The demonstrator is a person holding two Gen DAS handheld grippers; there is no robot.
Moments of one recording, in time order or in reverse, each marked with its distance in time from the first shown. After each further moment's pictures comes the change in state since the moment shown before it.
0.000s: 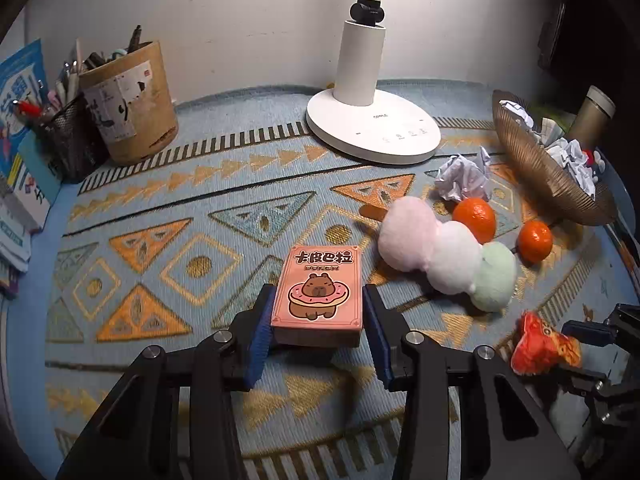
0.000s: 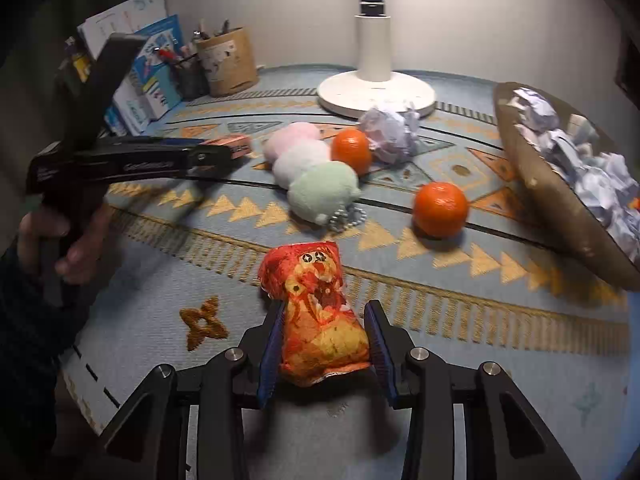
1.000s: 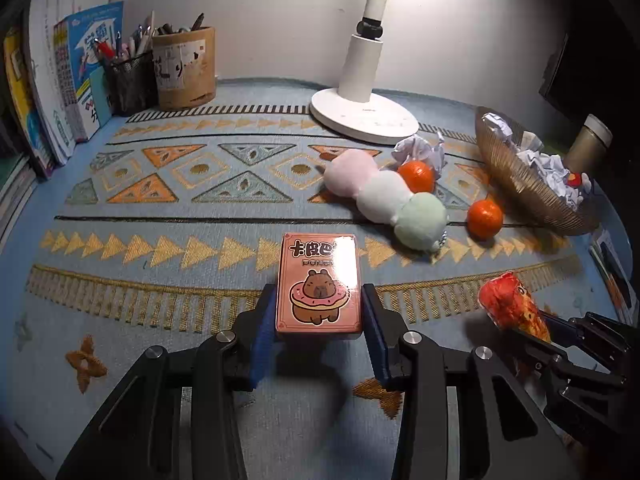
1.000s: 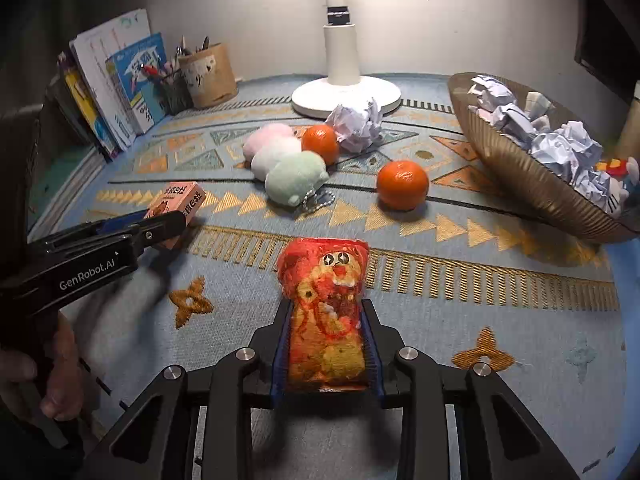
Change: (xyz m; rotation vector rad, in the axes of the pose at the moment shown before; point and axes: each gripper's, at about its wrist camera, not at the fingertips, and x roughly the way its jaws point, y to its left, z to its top) left arm -0.042 -0.057 -0.060 -0.180 -0.090 0.065; right arm -0.029 -0.019 -0.009 0.032 -0.104 0.069
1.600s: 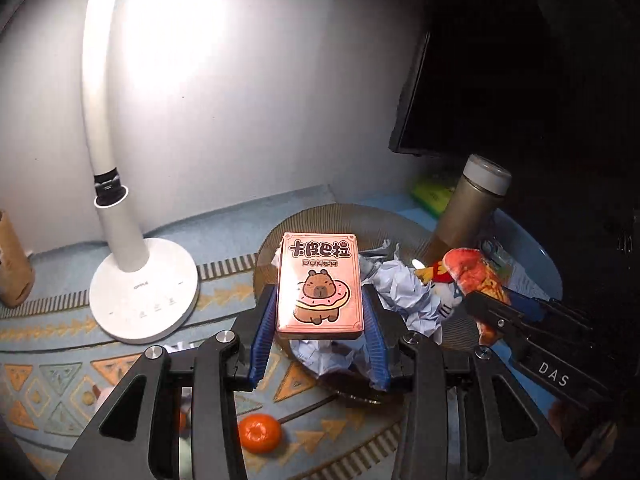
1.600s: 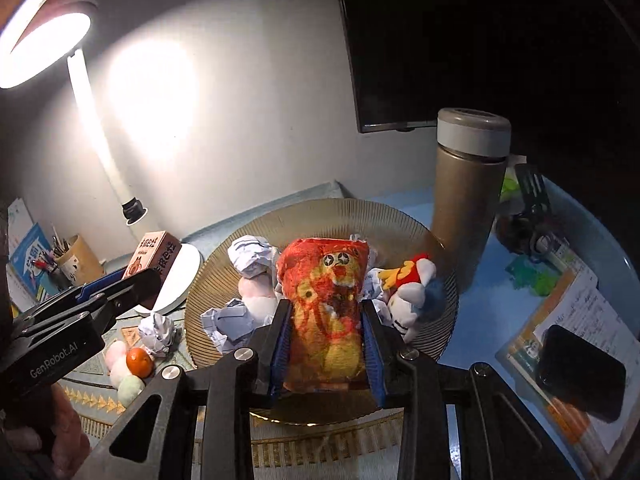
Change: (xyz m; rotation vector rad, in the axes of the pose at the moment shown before) left arm 0.034 -0.206 0.141 0.267 -0.157 -0.317; right arm -0.062 -0.182 0.088 0.327 -0.234 -0.249
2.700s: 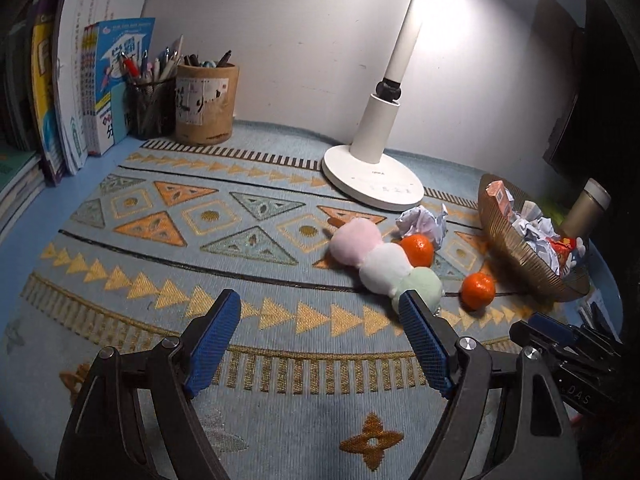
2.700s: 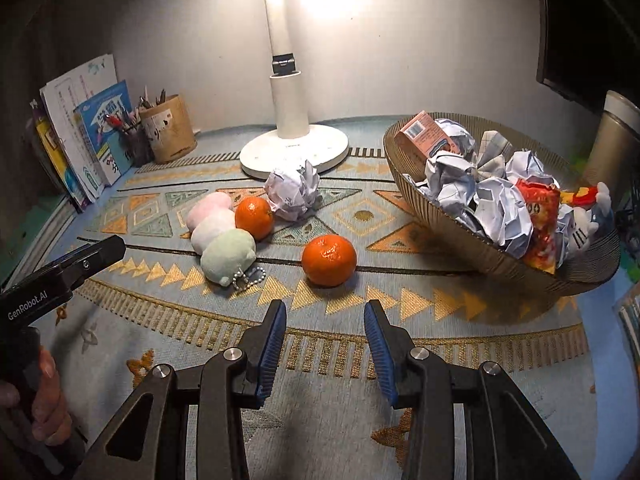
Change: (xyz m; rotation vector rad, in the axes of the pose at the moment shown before) left arm -0.117 0.152 -0.170 -0.367 -0.012 0.346; right arm 0.009 0.139 -0.126 -0.315 0.138 0.163
